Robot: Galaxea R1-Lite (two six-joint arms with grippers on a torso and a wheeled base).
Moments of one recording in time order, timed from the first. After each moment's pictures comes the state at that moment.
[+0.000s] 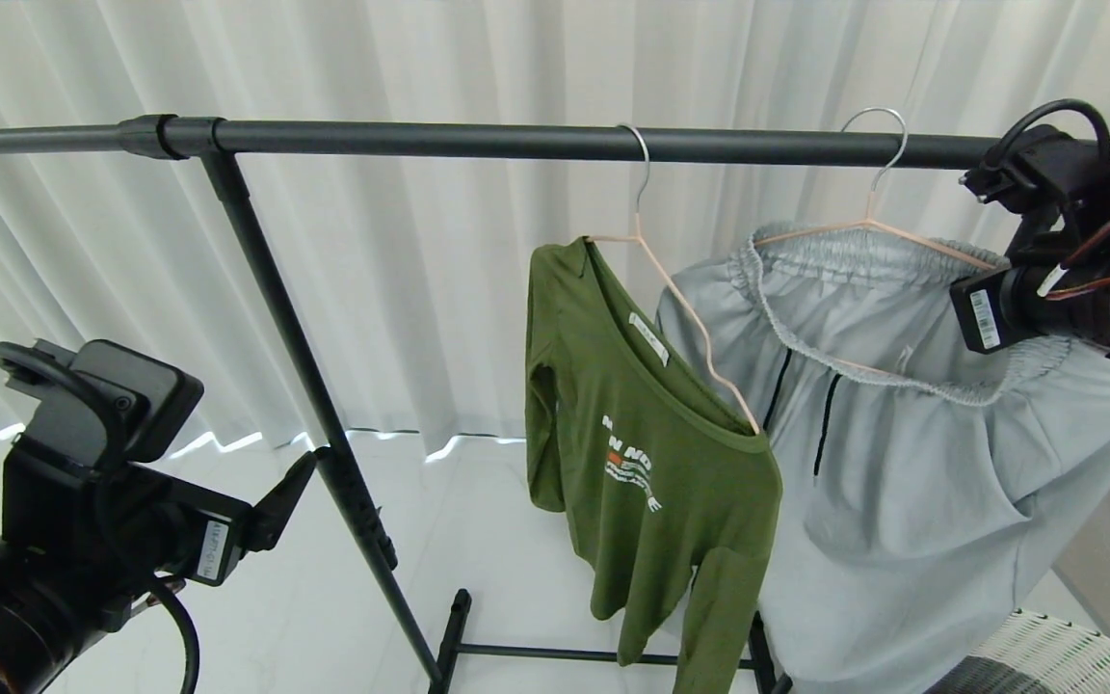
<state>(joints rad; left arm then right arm) -0.47 1.18 -0.41 -0.56 0.48 0.42 0.40 1.50 -1.21 0.00 -0.38 -0.26</state>
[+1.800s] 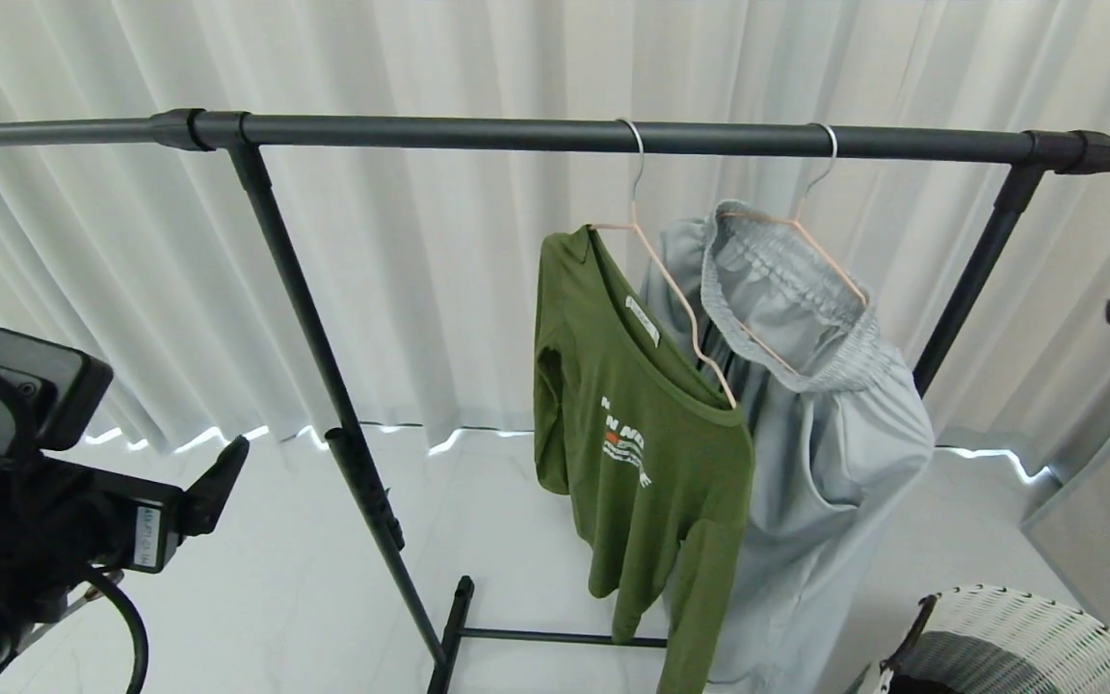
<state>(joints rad) -0.36 1.10 -0.38 -0.58 0.50 0.42 0.37 0.97 -0.87 -0.06 -0.25 -0.20</state>
